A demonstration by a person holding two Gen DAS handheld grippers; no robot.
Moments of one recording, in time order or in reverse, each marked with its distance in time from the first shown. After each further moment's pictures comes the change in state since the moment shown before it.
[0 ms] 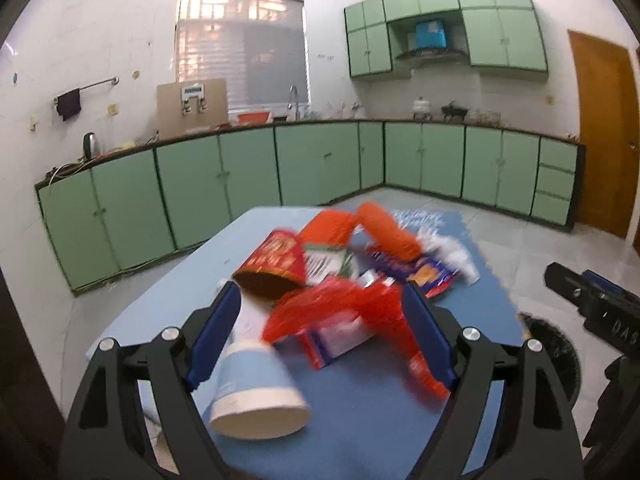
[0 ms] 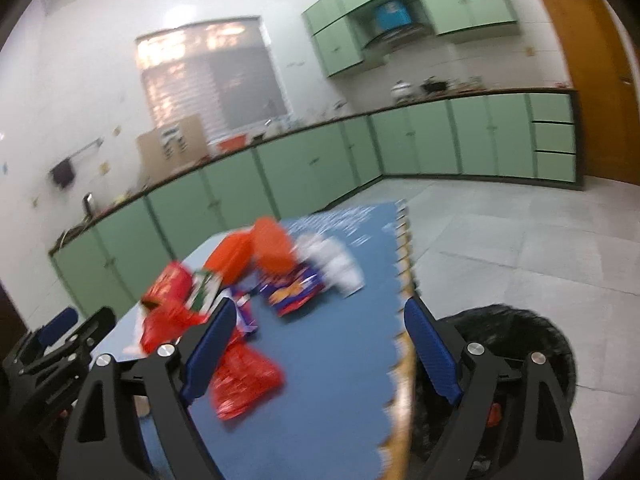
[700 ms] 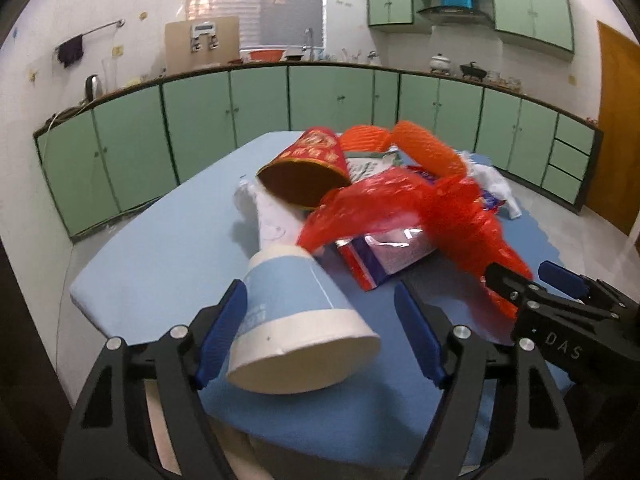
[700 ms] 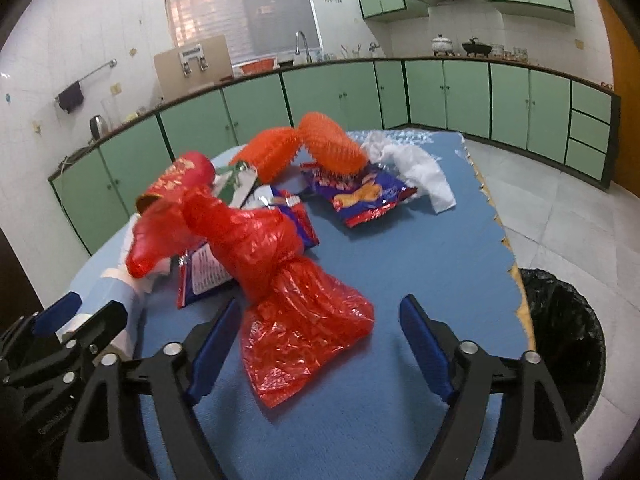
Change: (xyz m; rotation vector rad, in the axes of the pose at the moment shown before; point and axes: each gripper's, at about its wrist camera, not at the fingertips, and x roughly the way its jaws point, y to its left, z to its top) left arm 0.038 0.041 -0.059 -0.079 0.190 0.007; right arm 0.076 0.060 -0.053 -0.117 0.232 0.006
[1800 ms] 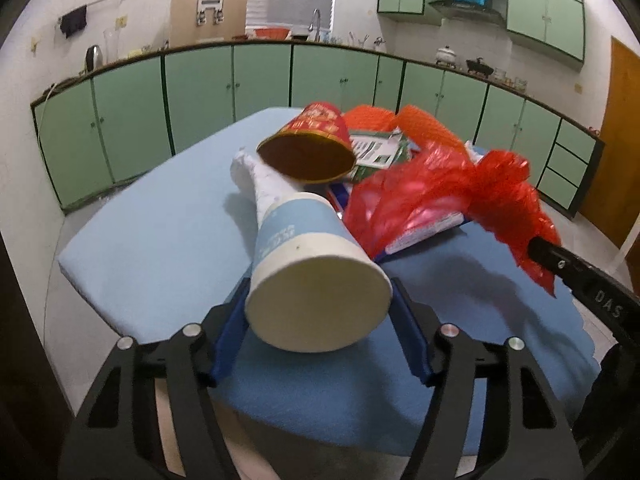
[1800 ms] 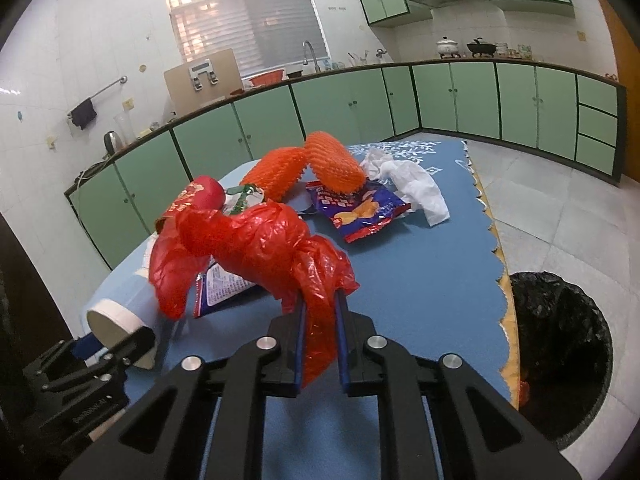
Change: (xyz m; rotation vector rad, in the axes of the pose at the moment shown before) left arm 0.000 0.000 -0.007 -0.054 0.057 -0.044; right arm -0.027 -0.015 0.006 0.027 -0.043 0.069
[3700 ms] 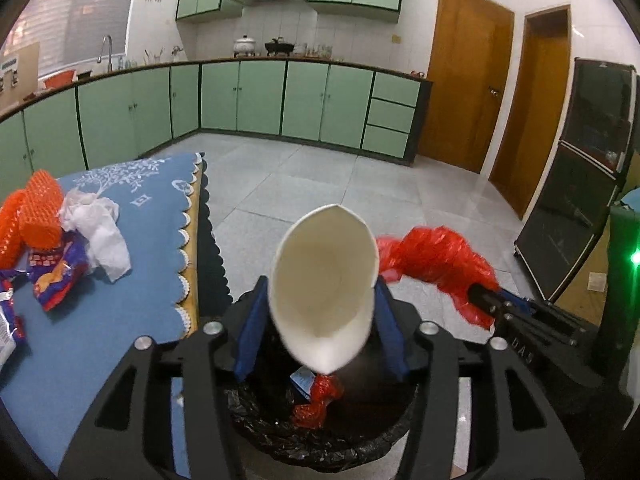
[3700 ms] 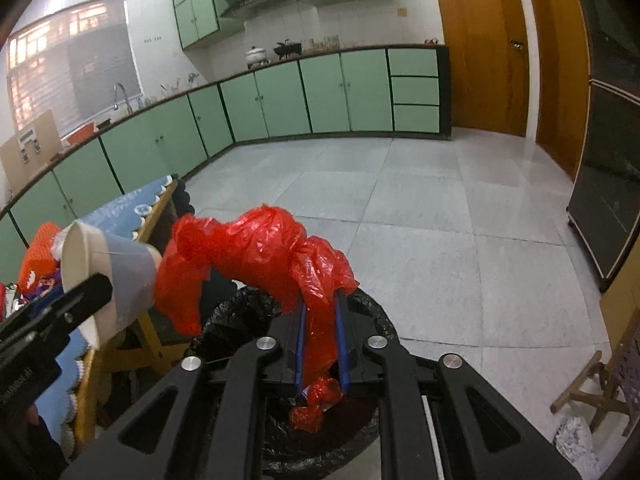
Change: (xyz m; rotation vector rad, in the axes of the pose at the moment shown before) left arm 0.063 -0.324 0.011 0.345 0.018 -0.568; right arm -0.088 -0.263 -0.013 0.308 -0.053 -0.547
